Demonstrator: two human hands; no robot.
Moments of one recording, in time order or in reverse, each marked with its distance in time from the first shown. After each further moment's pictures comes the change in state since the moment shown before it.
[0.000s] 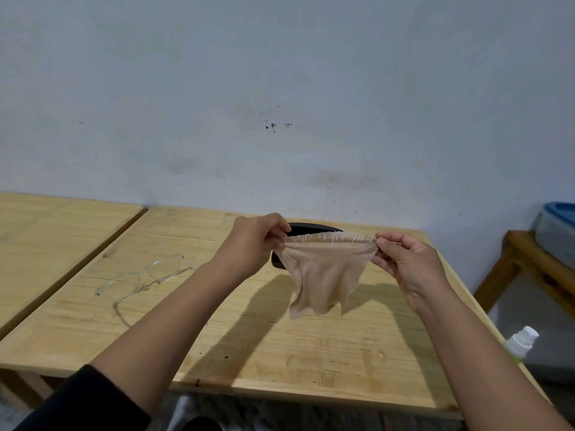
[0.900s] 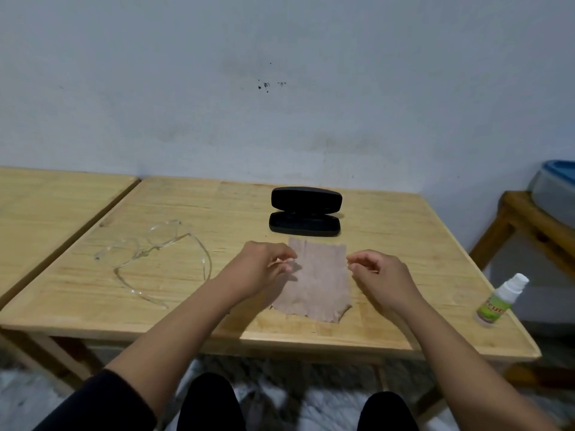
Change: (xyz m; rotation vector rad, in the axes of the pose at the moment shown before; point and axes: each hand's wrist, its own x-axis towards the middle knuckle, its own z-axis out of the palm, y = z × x) left_hand -0.061 -0.039 0.054 0.143 -0.255 0.090; right_hand -0.037 0.077 -0.022 -0.832 -0.148 -0.108
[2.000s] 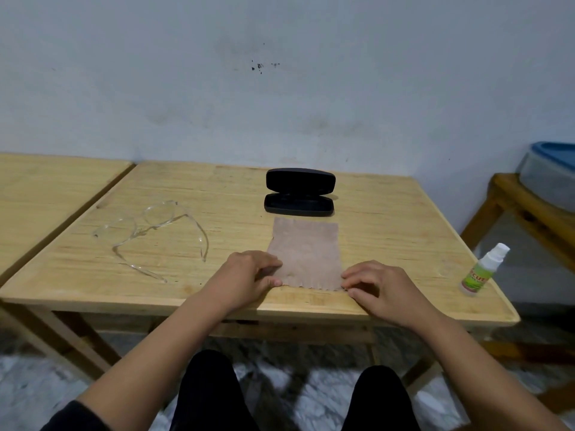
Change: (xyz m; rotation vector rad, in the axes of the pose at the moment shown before) left_hand -0.050 0.005 0.014 0.110 -0.109 -0.112; right_hand -0.047 0.030 -0.017 -0.314 -0.279 -0.404
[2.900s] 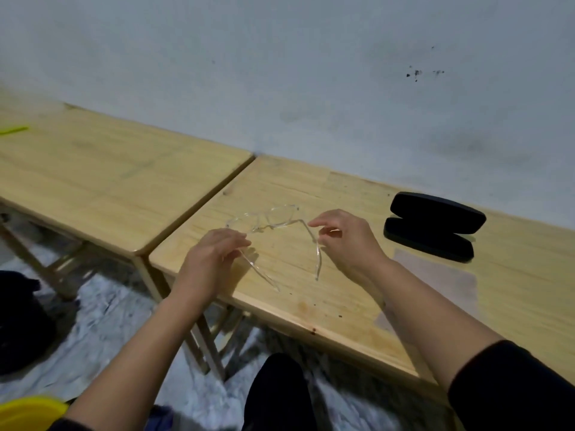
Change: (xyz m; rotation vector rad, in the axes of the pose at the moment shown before) left_hand -0.096 -0.147 -0.090 0.062 0.560 -0.291; right_hand 0.210 -0.150 0.105 0.397 0.011 -0.113
